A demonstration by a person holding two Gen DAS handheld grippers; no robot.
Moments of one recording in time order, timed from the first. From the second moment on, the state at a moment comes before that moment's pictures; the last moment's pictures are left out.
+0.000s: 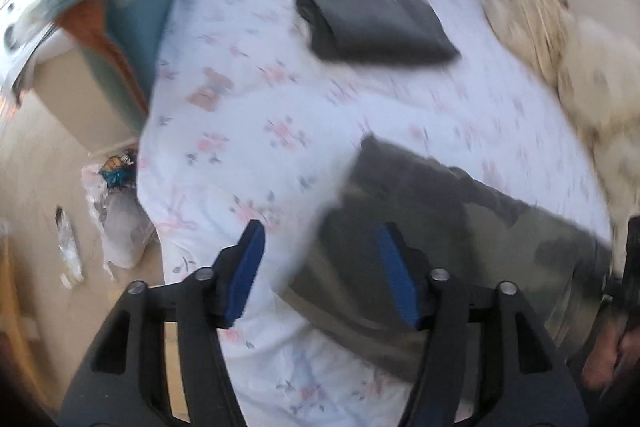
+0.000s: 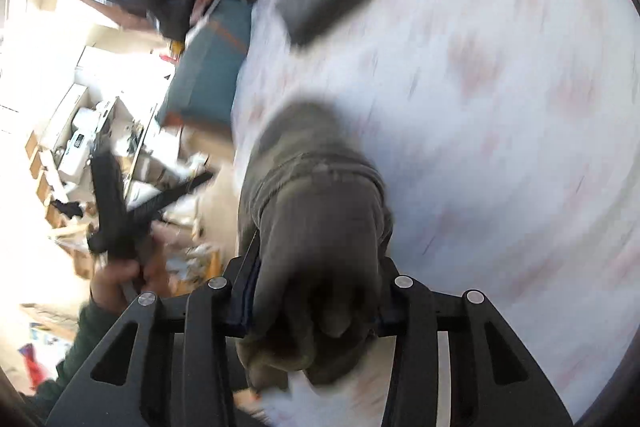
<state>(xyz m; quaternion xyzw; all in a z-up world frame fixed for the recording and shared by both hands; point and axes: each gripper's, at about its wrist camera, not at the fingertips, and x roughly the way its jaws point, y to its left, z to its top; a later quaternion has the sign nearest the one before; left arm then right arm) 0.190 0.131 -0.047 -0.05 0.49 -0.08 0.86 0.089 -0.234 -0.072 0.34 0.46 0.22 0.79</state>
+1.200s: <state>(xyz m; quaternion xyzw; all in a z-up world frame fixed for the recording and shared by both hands) 0.231 0.026 -0.132 -0.07 0.59 -0.30 0.75 0.129 -0.289 -0.140 0.34 0.48 0.20 0.78</state>
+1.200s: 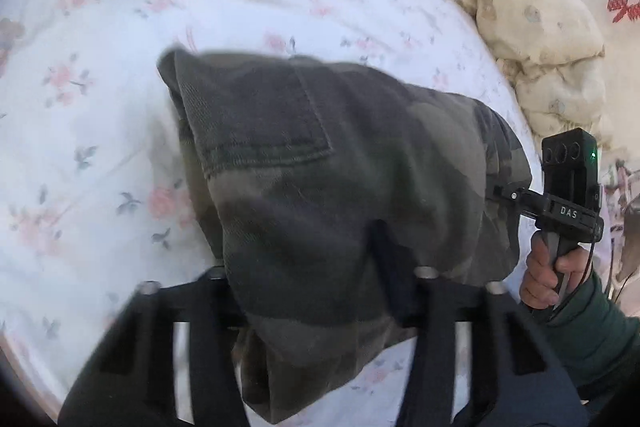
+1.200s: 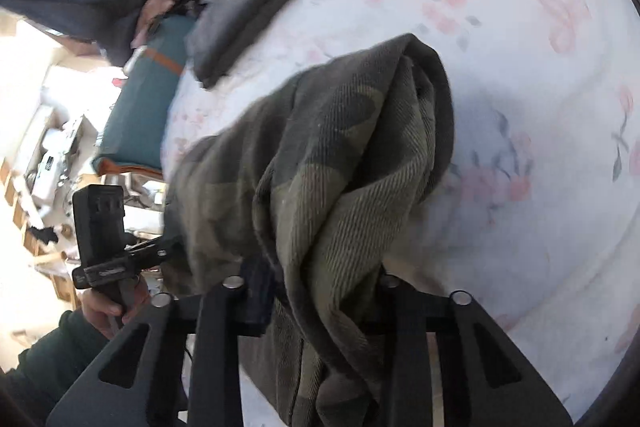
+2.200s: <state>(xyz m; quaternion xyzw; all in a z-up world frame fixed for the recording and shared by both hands) 0.156 0.082 -0.112 -0.21 0.56 -0.13 0.79 0.129 -0.289 -0.087 0.24 0.52 0.16 0.80</state>
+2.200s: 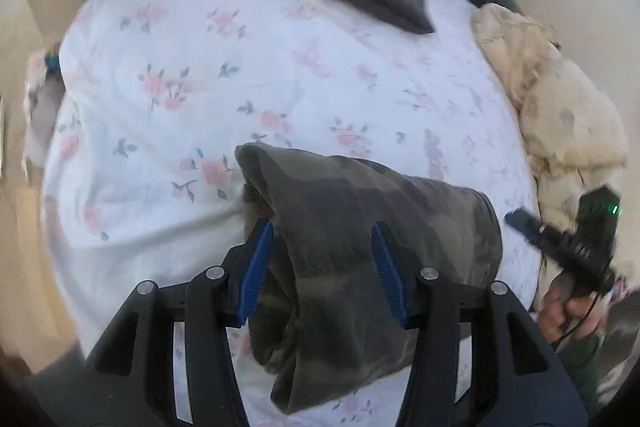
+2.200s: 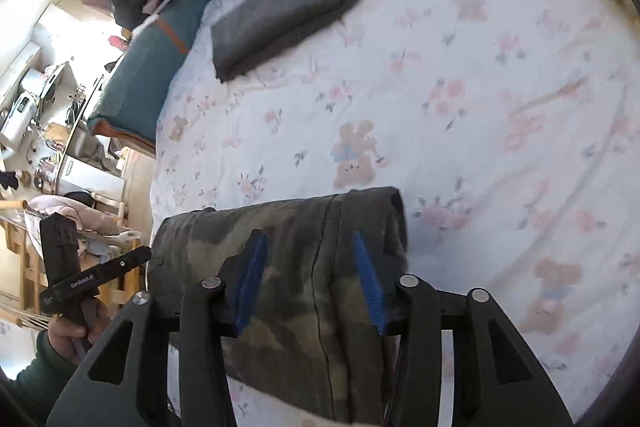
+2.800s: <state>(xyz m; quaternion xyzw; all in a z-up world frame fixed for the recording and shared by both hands) 0.177 0.087 -0.108 -0.12 0.53 -0.04 0.84 0.128 -0.274 -0.107 0.15 0.53 0.13 0.83</state>
